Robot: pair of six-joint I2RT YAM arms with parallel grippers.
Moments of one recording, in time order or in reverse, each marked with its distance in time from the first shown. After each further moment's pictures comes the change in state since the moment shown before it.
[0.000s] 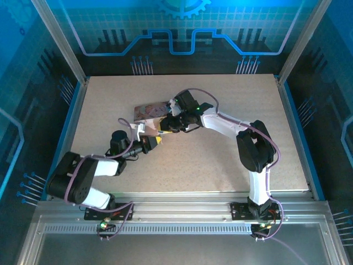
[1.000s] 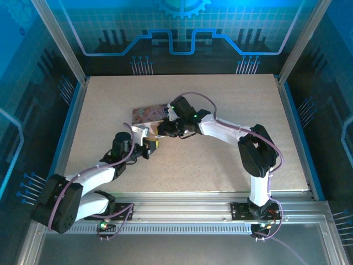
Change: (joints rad) left arm -0.111 -0.246 0.032 -0.432 -0.269 0.312; right arm 0.075 -0.061 -0.089 0.080 0.154 0.086
